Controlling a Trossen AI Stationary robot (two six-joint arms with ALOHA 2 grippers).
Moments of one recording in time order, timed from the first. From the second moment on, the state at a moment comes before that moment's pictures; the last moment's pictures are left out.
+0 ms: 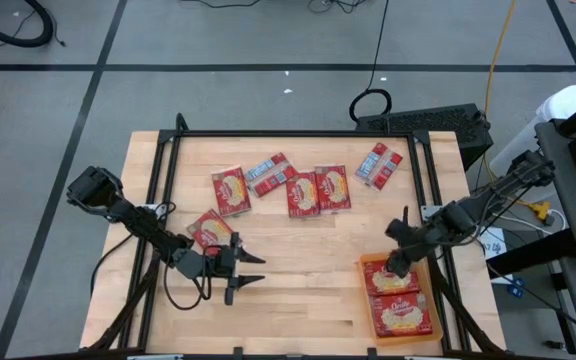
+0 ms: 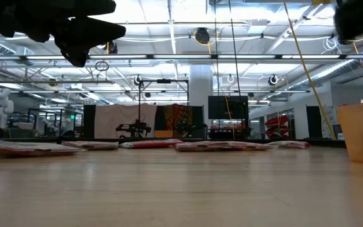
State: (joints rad) left arm -0.61 1.54 0.47 0.93 -0.54 -0.21; right arm 0.55 0.85 0.65 -0.80 -0.03 1.36
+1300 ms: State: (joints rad) left arm -0.82 1.53 0.67 -0.53 -0.59 -0.78; right arm 0.45 1.80 0.80 0.74 0.42 0.36
